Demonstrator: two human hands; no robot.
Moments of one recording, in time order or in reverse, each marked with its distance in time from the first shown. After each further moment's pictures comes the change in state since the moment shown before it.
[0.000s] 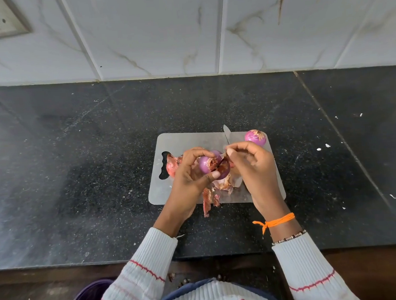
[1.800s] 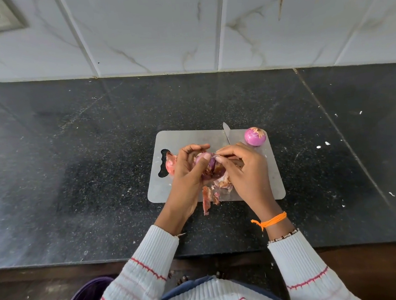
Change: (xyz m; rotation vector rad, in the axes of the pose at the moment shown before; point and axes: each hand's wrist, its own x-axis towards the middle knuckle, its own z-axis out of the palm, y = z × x) left_hand 0.002 0.003 0.008 -0.147 0.220 -0.146; right_hand -0.002 0.006 0.007 -0.365 -0.066 -0.344
